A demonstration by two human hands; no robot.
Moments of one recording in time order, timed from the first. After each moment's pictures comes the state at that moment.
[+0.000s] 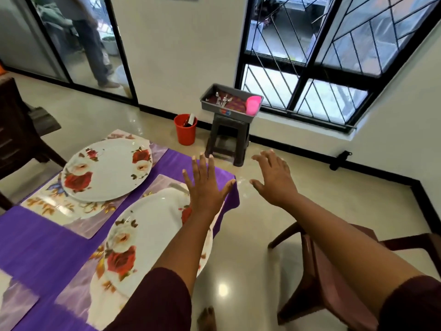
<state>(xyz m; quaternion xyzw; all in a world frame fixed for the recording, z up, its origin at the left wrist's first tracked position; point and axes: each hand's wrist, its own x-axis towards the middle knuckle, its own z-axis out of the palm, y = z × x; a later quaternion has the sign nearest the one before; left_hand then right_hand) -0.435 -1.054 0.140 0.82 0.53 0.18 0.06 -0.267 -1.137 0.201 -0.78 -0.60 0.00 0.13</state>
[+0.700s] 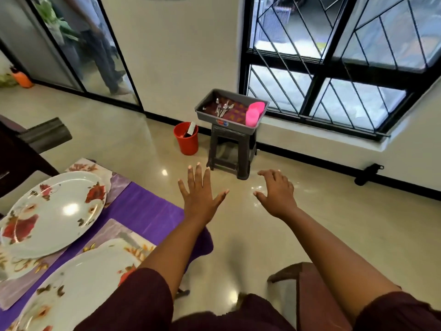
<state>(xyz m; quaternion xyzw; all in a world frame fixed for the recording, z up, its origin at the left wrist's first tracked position) -0.229 -0.940 0.122 0.82 0.57 0.08 0.07 -0.023 -1.017 0.137 -0.80 -0.56 0.12 0.18</state>
